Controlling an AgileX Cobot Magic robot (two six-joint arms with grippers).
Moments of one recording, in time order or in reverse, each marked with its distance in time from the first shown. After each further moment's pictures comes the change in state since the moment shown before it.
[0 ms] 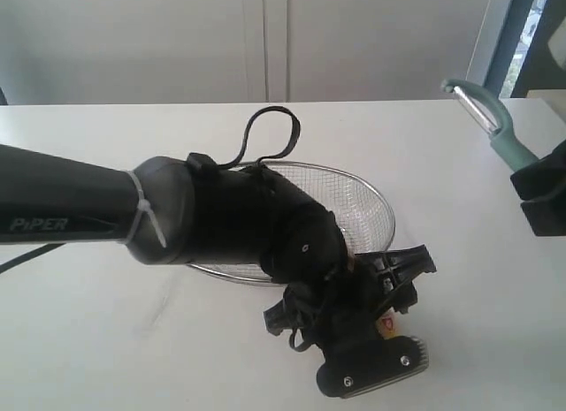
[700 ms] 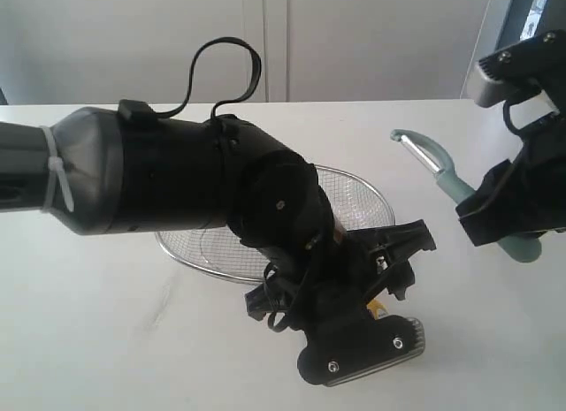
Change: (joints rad) left arm 0.000 -0.134 0.004 -0.002 0.138 0.000; right arm 0.000 0.189 0.000 0.113 -0.017 -0.093
